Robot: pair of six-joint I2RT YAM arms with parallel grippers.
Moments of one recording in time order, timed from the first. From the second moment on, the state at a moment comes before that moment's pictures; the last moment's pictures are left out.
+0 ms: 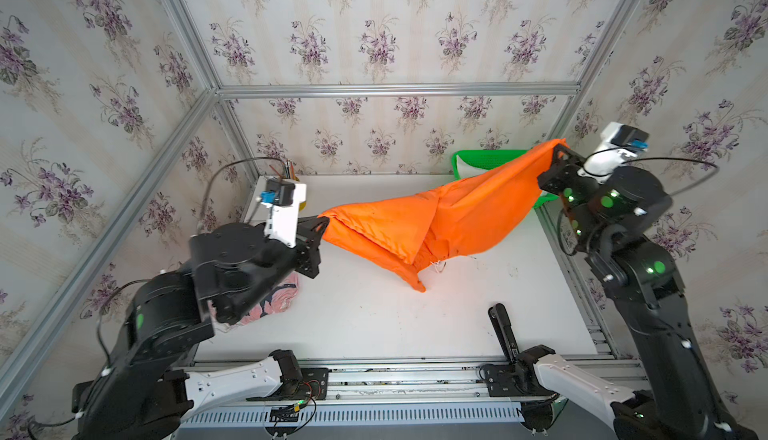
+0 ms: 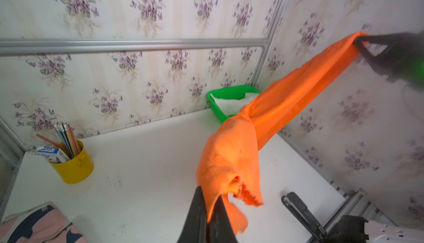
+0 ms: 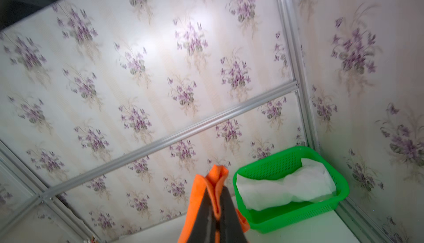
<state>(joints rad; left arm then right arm) -1.01 0.89 1.75 -1.00 -0.49 -0.26 0.35 0.95 1.60 -0.48 0.44 0.36</state>
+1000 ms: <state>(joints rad) 0.04 1.35 1.09 -0.97 -0.04 -0.51 0.46 2.28 2.49 -0.62 0.08 0.33</state>
